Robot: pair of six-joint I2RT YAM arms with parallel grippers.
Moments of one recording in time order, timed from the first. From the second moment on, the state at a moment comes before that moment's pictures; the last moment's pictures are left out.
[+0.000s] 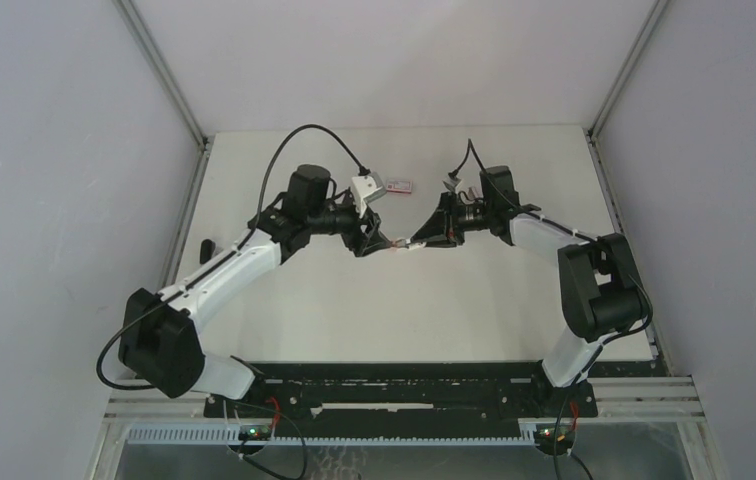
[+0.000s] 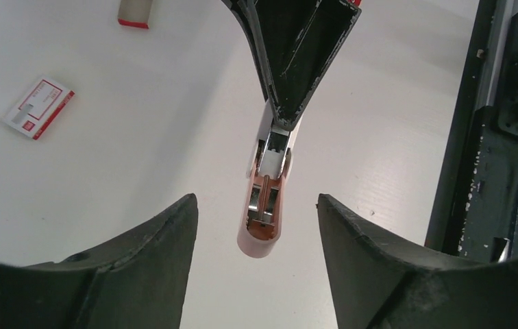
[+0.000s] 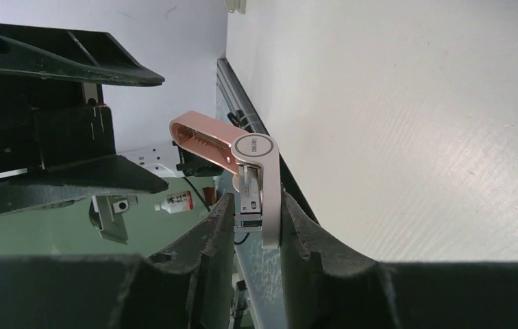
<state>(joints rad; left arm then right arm) -0.53 1.41 1.10 -0.24 0.63 0.24 0.27 1.70 1.02 -0.04 -1.08 0.75</state>
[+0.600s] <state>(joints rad) -0.50 1.53 1.24 -0.43 0.72 0.24 0.30 1.63 1.08 -0.24 -0.98 0.45</state>
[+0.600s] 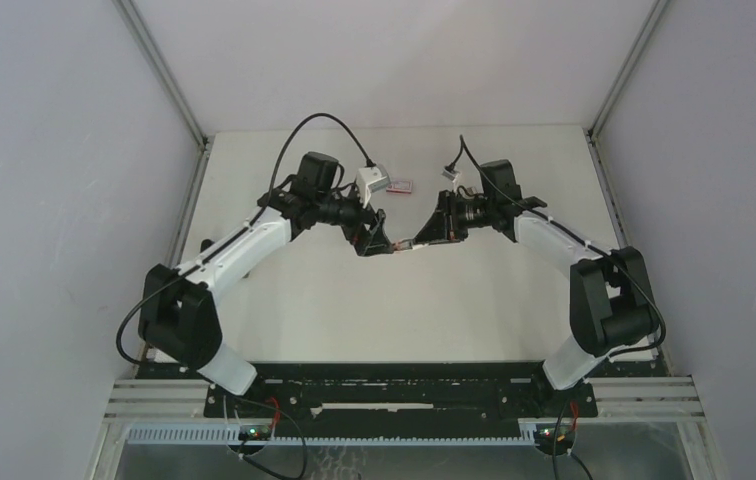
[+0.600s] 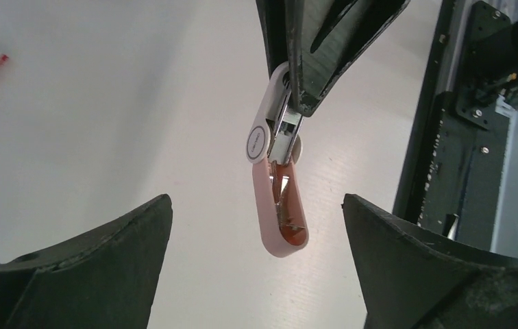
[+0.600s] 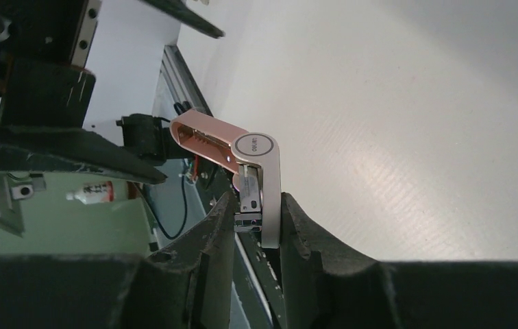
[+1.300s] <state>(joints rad) -0.50 1.69 1.34 -0.60 0.91 0.26 0.38 1.58 1.08 -0.33 -0.92 0.24</state>
